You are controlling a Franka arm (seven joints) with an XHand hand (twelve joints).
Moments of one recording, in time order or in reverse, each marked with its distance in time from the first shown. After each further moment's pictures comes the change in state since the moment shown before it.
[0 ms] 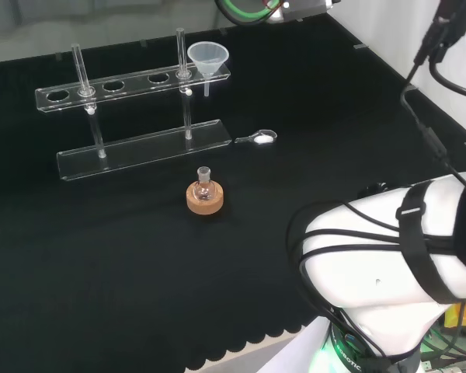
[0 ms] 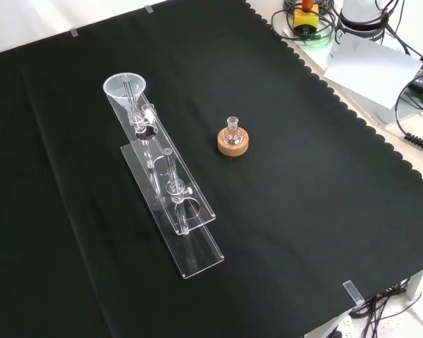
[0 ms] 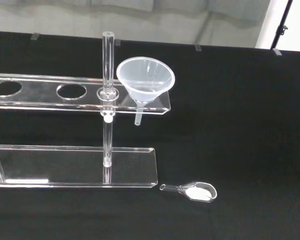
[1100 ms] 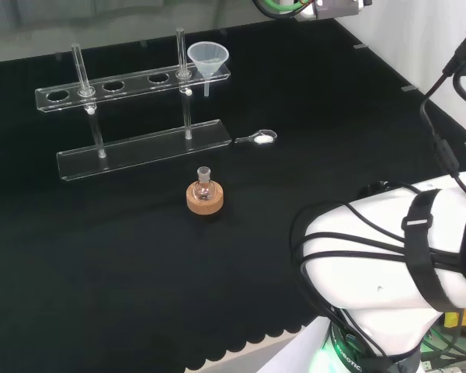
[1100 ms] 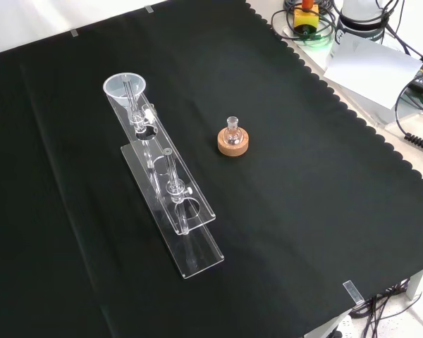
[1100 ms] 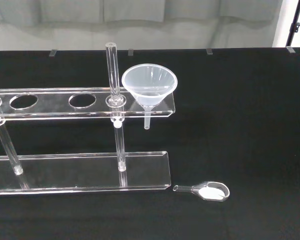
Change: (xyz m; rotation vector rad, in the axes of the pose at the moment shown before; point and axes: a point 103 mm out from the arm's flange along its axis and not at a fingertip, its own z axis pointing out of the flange) arm -0.031 -0.024 -0.007 -0.026 0.103 -0.029
